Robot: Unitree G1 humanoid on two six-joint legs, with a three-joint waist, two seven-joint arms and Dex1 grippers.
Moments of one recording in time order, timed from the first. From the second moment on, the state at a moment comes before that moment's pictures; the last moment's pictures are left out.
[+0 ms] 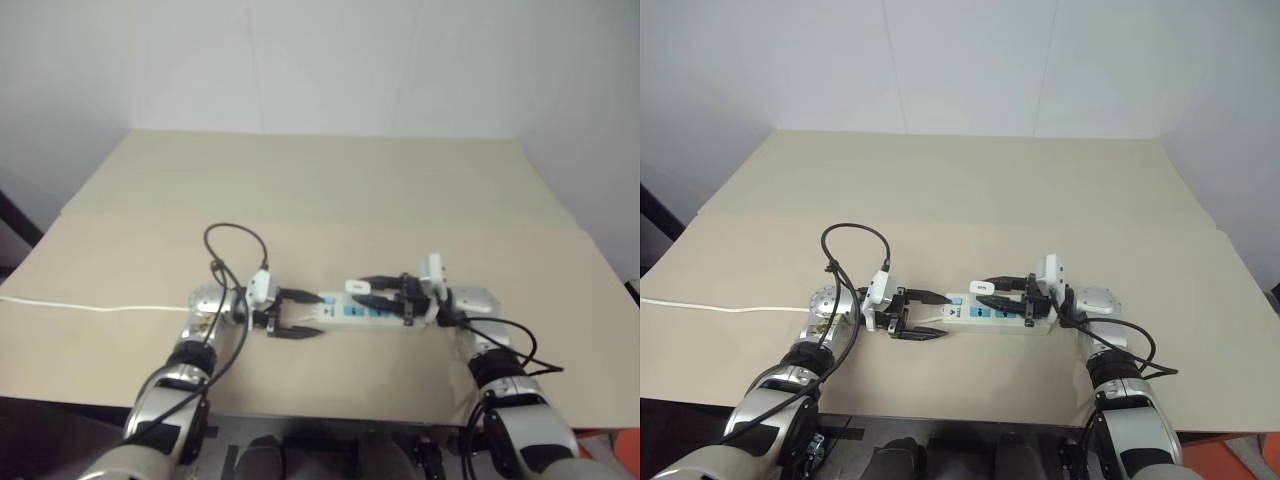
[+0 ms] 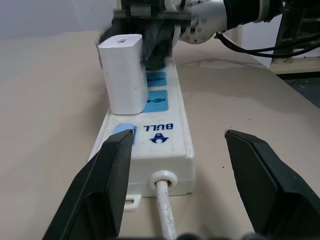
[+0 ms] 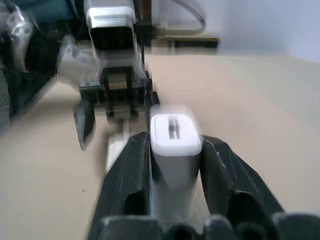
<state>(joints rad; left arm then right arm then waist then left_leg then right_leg) -0.64 0.28 -0.06 0.92 -0.24 -0.48 -1.61 -0.56 -0.35 0.03 0.75 0.34 -0.39 1.42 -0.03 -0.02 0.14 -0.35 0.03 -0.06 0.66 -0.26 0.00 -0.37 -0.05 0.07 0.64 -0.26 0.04</state>
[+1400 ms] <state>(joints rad) -0.64 0.56 0.02 0.74 -0.30 -0.39 -1.61 -0.07 -0.98 -0.27 0.10 0.38 0.03 1.32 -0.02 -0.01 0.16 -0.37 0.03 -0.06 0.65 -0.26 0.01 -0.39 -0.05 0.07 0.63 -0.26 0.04</state>
